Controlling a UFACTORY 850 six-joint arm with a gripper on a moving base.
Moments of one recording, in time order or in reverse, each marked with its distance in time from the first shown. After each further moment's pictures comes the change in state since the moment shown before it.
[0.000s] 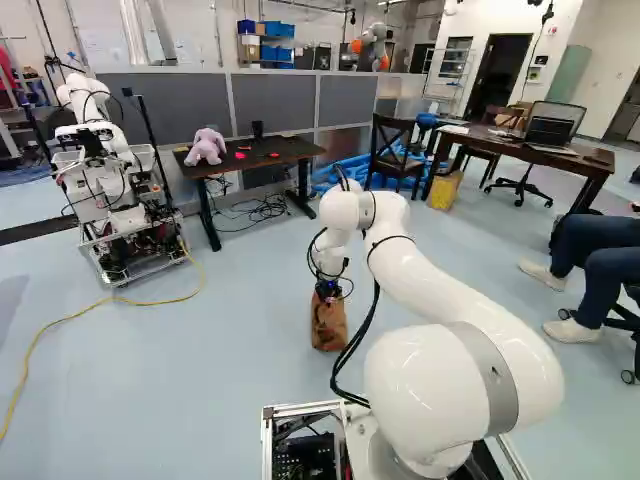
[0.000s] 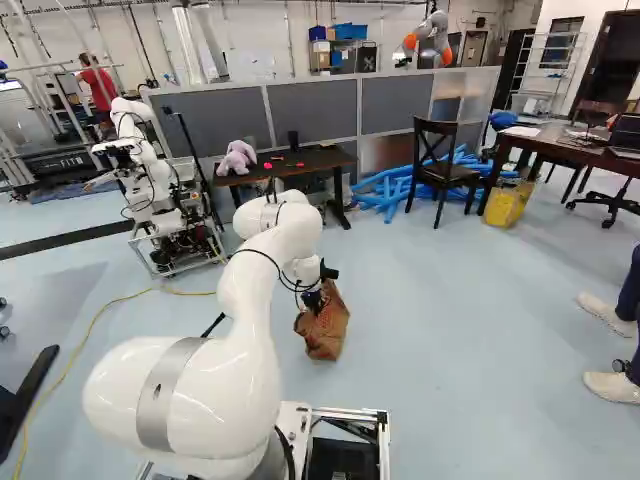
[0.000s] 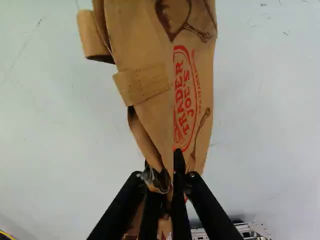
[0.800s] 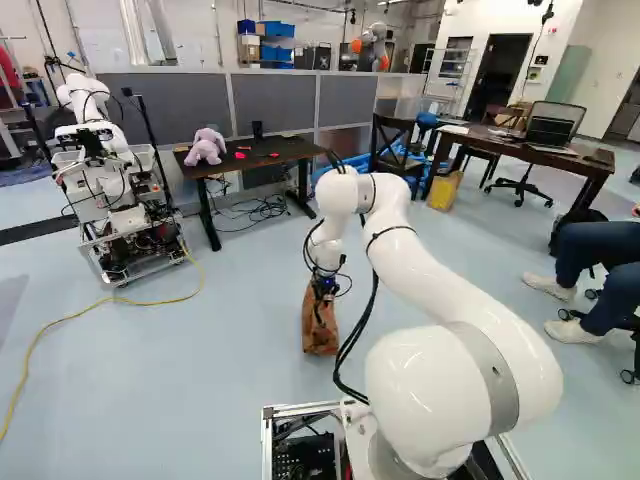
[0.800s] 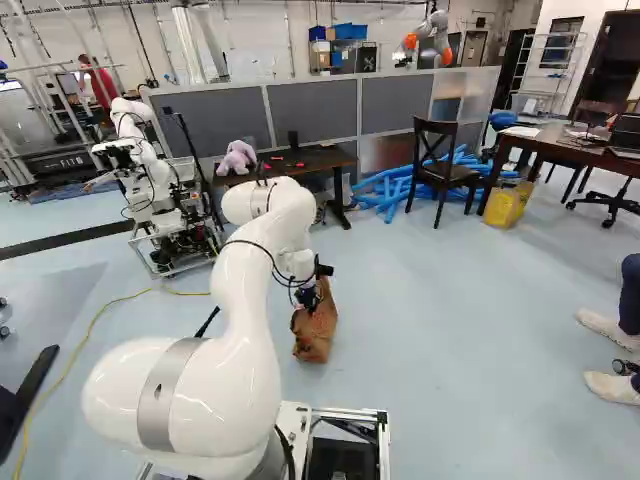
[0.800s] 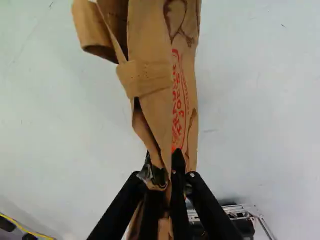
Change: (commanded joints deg) arm 2.5 8.7 11.2 0.0 0.2 0.0
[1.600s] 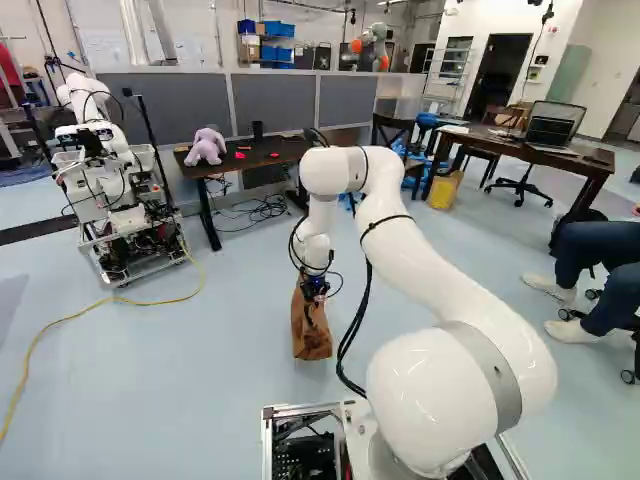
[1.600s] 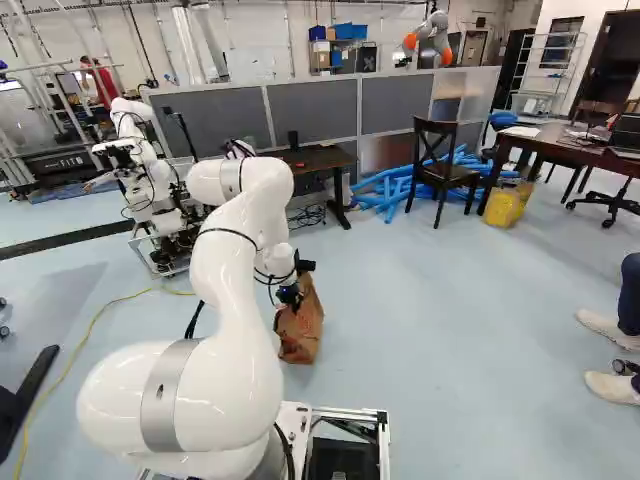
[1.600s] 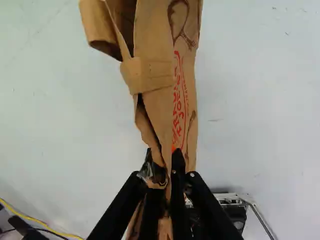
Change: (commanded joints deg) arm 6.7 11.1 14.7 0.0 4.6 0.0
